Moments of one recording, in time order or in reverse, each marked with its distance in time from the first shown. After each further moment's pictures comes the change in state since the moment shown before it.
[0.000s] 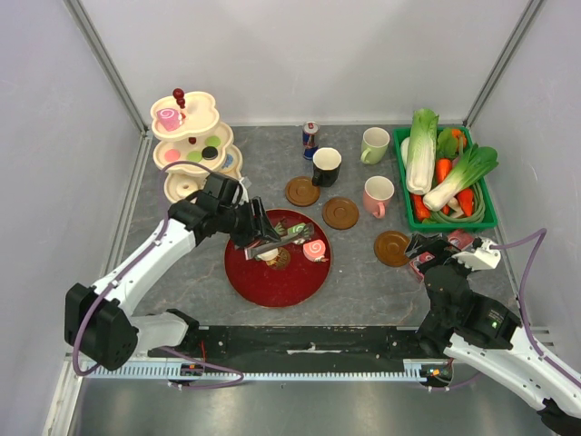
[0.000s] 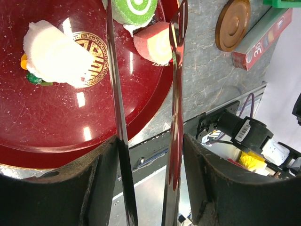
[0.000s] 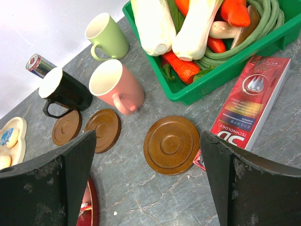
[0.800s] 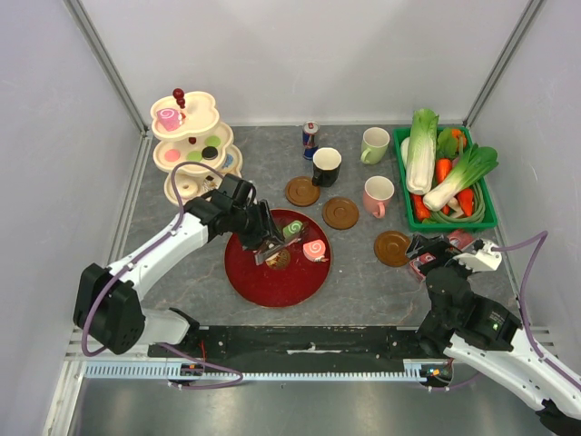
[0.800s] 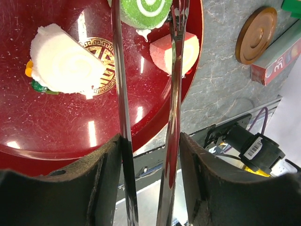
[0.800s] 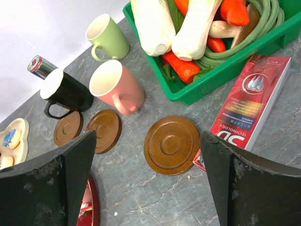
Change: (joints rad) left arm -0.050 0.105 -0.002 0.041 -0.089 -0.064; right arm 0.000 -0.028 -0.014 0.000 0.001 0.000
